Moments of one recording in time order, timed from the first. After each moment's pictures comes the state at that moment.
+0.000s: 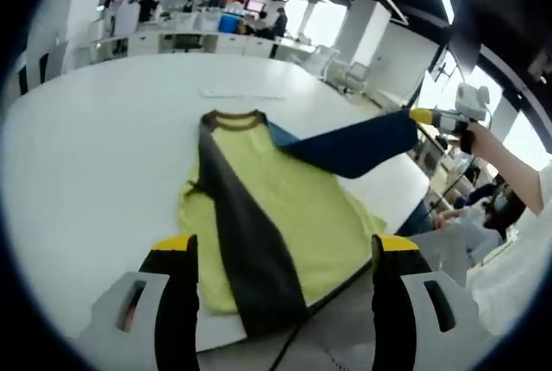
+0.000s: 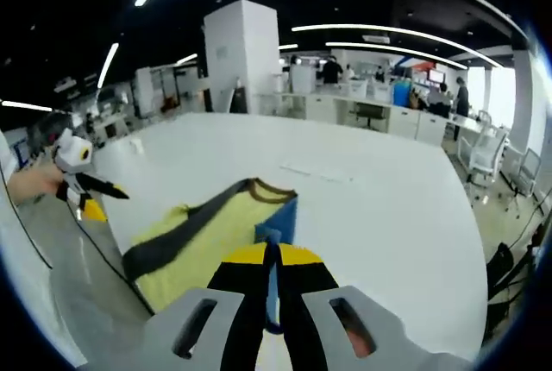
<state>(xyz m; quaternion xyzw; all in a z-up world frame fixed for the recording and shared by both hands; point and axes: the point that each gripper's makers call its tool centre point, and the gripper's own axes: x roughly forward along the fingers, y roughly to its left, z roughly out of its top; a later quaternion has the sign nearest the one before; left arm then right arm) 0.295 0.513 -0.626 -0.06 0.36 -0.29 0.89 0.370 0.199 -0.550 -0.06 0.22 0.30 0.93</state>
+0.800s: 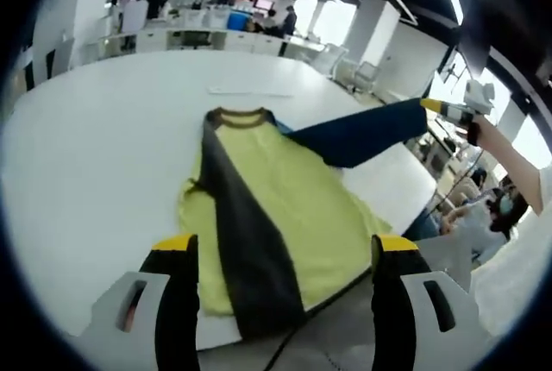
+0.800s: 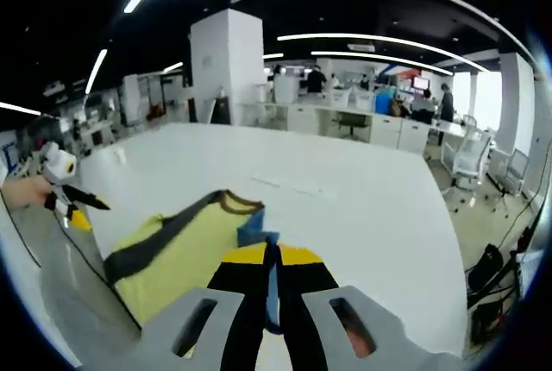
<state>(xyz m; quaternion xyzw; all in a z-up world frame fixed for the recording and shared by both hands) 0.299 0.503 -0.630 -0.05 0.37 -0.27 0.89 0.392 0.147 -0.528 -0.06 0.20 0.25 0.94</state>
